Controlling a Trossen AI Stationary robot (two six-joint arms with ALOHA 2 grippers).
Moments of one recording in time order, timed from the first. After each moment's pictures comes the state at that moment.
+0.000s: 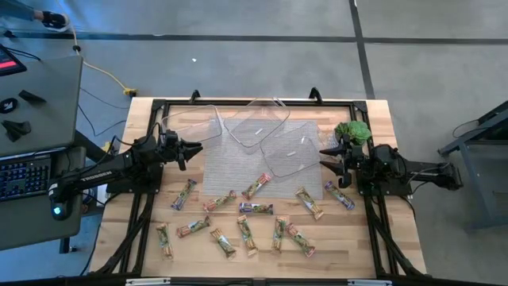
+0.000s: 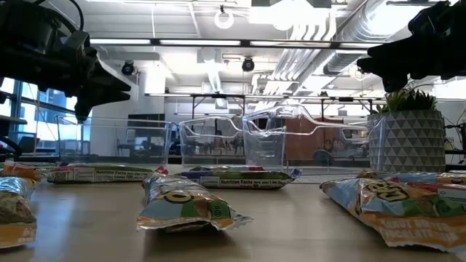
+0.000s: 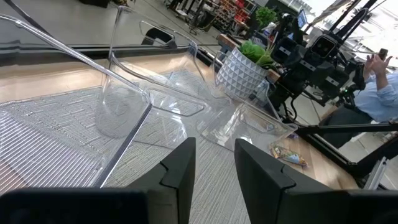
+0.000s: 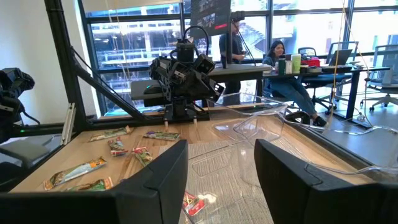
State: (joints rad) left arm 0.37 0.14 0.03 -0.03 0.03 -0.53; right arm -0.09 0.01 0.01 0.09 0.01 0.07
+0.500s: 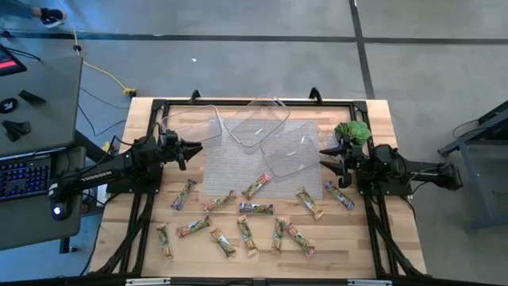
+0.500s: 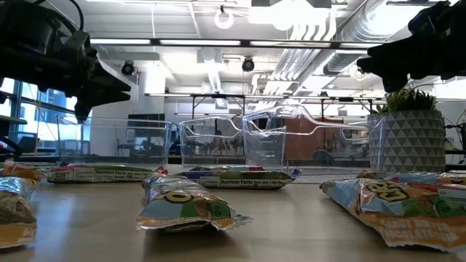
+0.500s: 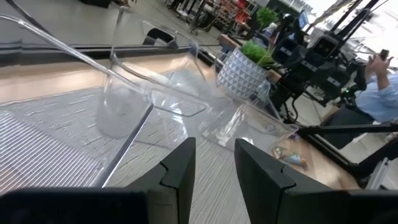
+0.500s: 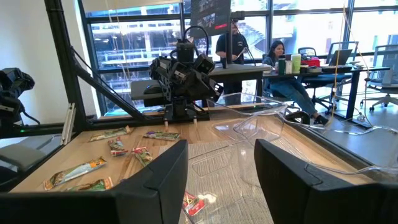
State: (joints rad) left arm 0.37 0.14 0.03 -0.03 0.03 -0.53; right arm -0.09 0.01 0.01 0.09 0.01 0.07
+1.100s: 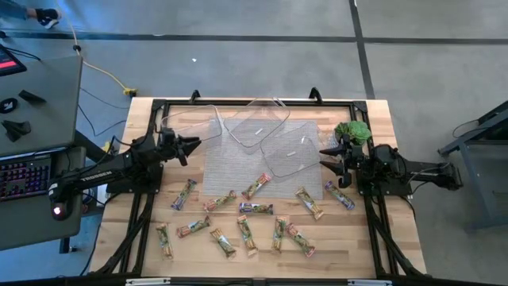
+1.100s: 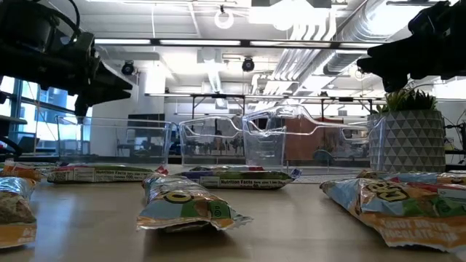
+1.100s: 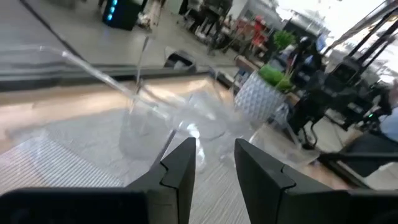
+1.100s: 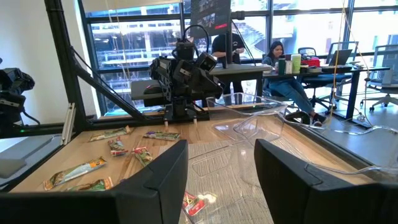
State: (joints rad) left arm 0.37 0.14 0.03 0.03 -0.09 -0.53; right arm -0.09 0.01 0.01 0.09 0.01 0.07
